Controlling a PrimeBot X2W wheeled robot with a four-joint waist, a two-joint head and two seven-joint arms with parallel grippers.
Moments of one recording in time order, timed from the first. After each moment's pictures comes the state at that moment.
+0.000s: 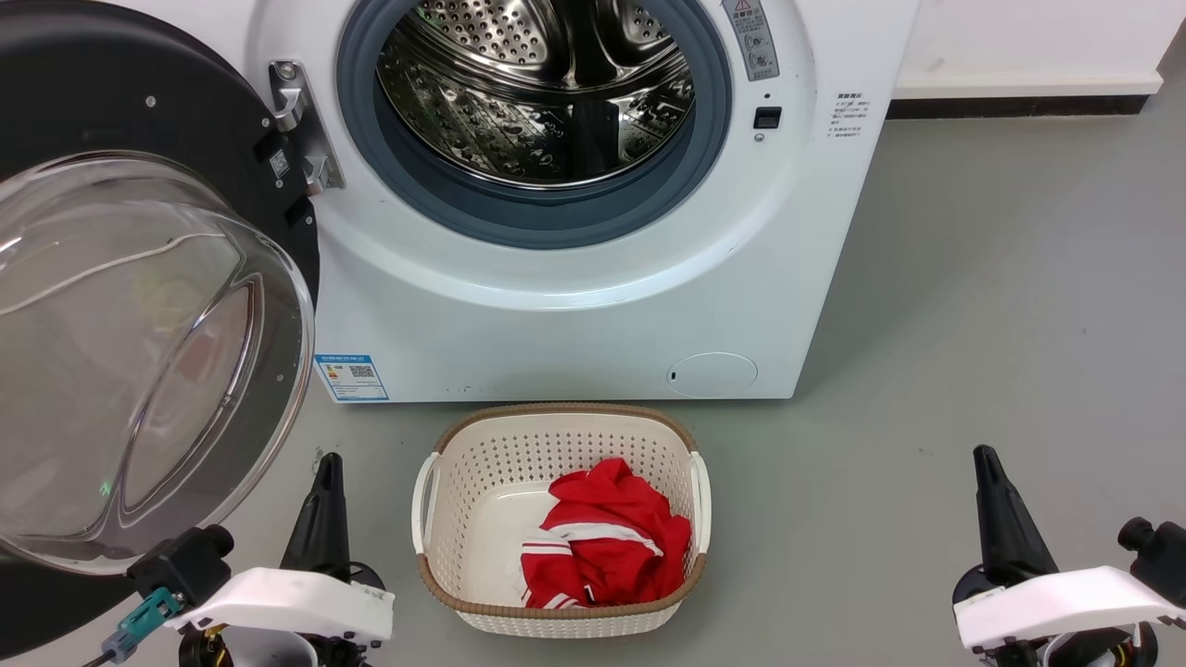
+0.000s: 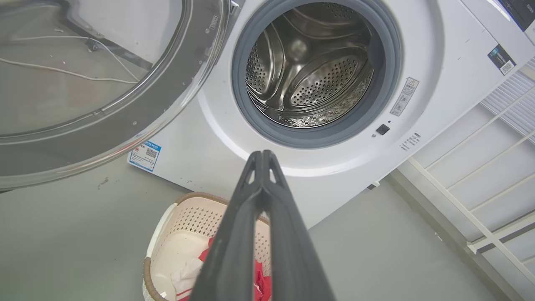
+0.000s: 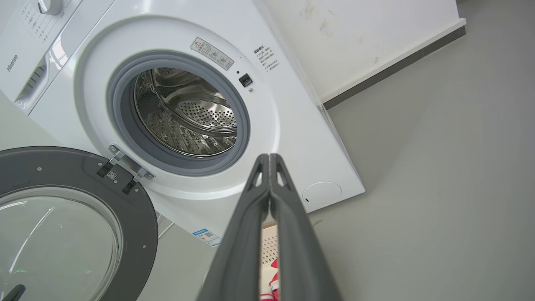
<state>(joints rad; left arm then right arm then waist) -0.04 0.05 0.05 0.19 -0.60 -0.11 -0.13 0.01 -0.07 -0.03 0.14 0.64 0.13 -0.14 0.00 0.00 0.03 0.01</state>
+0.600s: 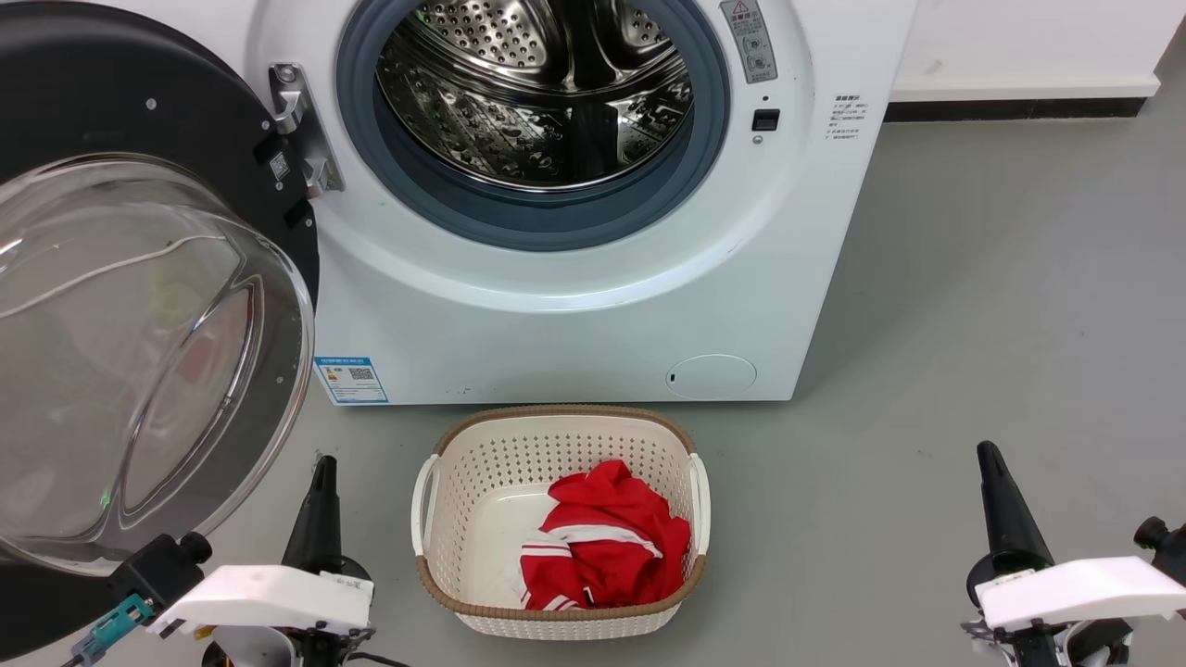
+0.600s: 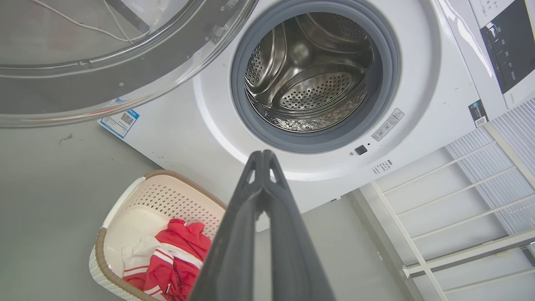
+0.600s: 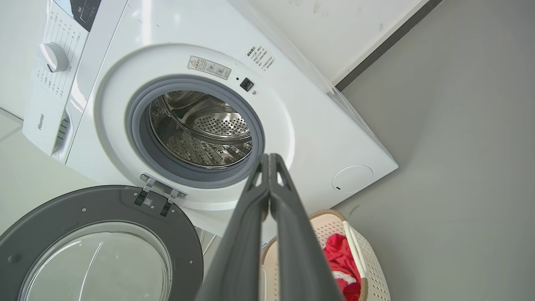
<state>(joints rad) -0.05 0.05 0.07 0.20 -0.86 -0.11 -0.07 -0.02 -0.07 -0.03 0.17 0.90 0.13 -0.09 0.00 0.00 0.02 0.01</state>
